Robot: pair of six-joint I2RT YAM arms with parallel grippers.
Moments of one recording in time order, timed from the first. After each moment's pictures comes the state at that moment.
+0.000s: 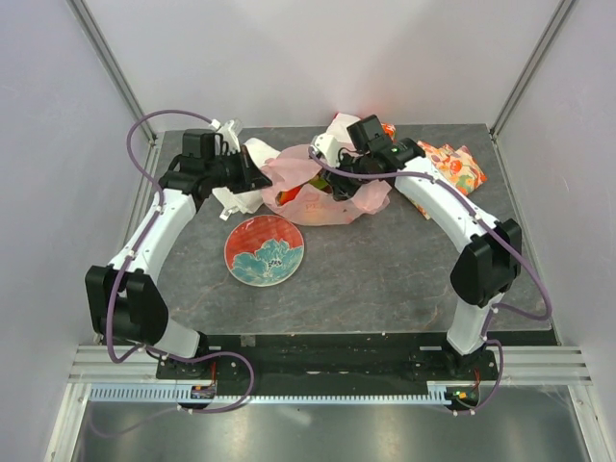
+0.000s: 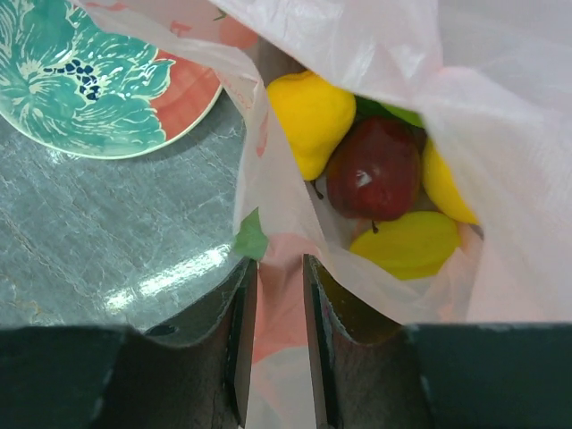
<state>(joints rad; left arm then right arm) -0.18 1.49 1.29 -0.43 0.55 -0.38 0.53 1.82 1.77 -0.85 -0.35 -0.53</state>
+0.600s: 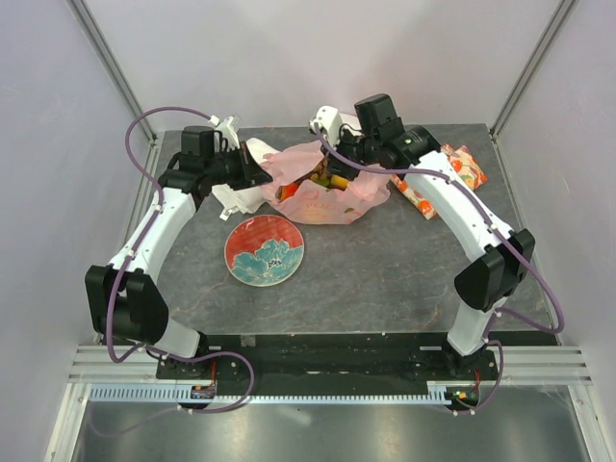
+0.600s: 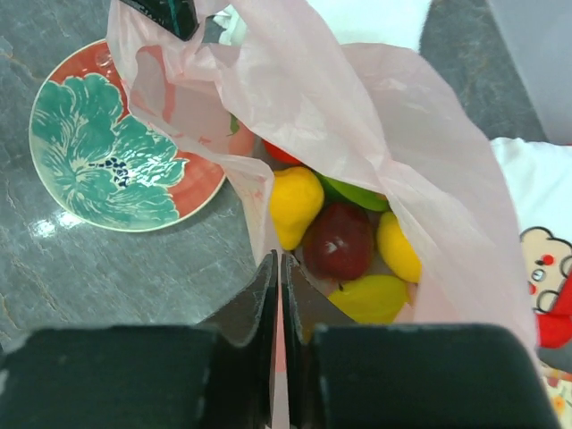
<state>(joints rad) -0.18 1.49 1.32 -0.40 0.55 -0.39 0.53 1.78 1.93 -0.81 -0.42 -0.49</state>
